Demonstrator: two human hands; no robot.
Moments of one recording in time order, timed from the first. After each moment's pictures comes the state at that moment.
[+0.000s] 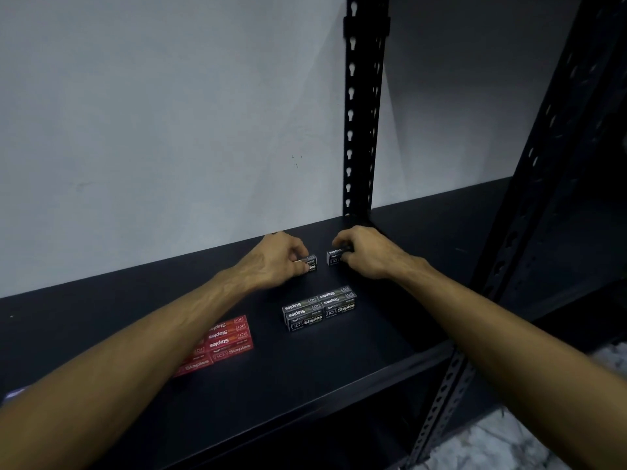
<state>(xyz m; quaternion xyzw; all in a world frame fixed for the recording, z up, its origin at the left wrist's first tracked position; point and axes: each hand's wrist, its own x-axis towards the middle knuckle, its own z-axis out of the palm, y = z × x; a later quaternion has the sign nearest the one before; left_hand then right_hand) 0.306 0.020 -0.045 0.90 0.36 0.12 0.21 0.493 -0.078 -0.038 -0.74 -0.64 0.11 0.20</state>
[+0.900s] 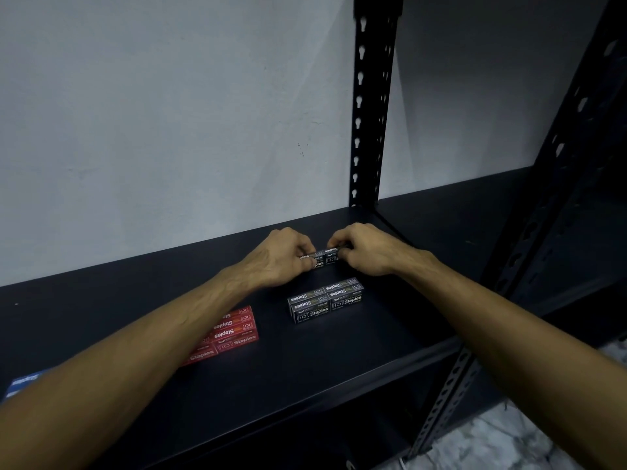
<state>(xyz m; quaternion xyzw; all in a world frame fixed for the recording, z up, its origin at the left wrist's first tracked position) 0.302 0.010 -0.049 0.91 0.35 0.12 0.21 0.488 -0.074 -0.044 -0.69 -0.68 0.16 0.19</state>
